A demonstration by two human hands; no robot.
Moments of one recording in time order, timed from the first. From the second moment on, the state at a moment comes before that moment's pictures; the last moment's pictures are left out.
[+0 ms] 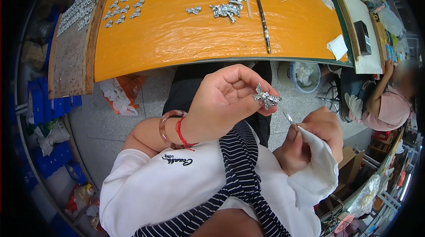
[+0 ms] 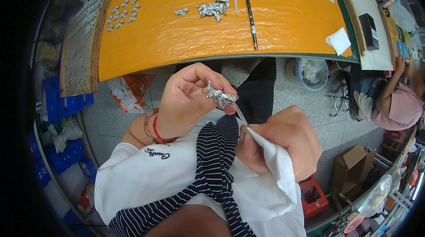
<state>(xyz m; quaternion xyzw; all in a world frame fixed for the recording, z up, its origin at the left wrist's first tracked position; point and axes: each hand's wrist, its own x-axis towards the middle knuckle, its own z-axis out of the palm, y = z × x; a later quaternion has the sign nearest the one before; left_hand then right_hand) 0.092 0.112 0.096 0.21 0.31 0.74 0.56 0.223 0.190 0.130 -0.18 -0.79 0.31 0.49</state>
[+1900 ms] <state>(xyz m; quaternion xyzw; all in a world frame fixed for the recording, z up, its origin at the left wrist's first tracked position) 0.093 0.113 0.091 0.17 0.26 0.73 0.62 0.220 0.190 0.126 -0.17 -0.80 0.30 0.50</state>
